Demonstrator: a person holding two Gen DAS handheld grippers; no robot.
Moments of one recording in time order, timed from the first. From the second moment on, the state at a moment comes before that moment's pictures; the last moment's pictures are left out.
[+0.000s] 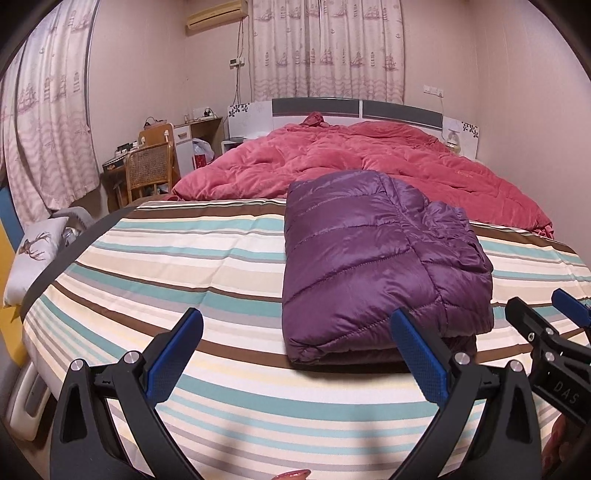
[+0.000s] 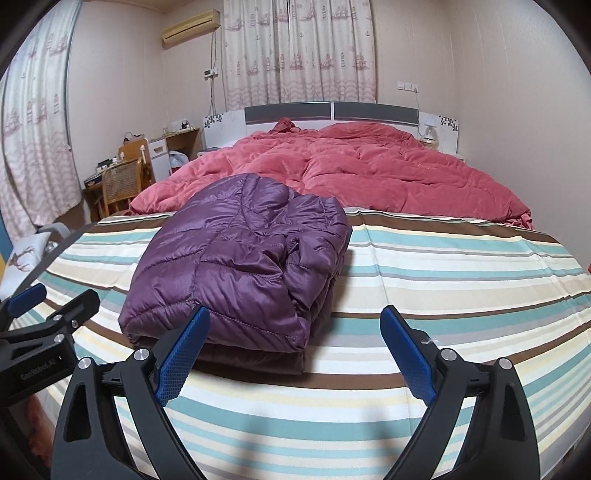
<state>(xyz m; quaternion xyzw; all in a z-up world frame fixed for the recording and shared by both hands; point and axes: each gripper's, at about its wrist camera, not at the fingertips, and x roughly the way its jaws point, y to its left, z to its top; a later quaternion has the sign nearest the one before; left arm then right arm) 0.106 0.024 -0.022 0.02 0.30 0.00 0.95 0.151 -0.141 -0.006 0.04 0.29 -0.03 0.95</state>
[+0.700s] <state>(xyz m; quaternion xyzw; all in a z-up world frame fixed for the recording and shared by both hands) 0.101 0.022 -0.022 0.01 0.30 0.00 0.95 0.147 -0.135 -0.002 0.04 0.29 -0.02 0.96</state>
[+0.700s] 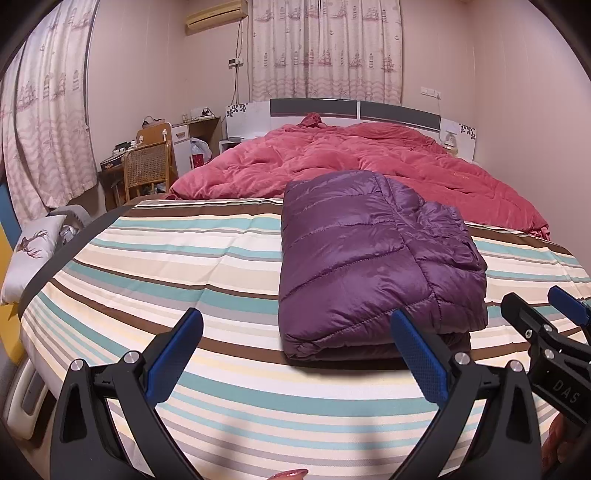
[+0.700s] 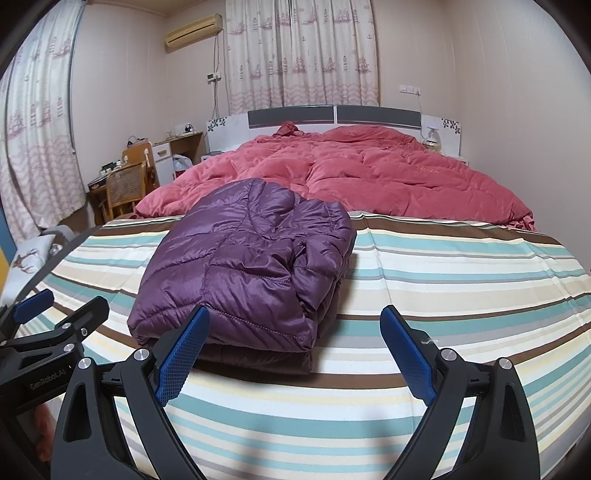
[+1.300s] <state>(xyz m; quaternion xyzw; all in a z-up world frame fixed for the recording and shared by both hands) 0.099 0.019 -0.025 0.01 0.30 -0.01 0.95 0.147 -0.134 -0.001 0.04 0.29 -0.02 0.96</state>
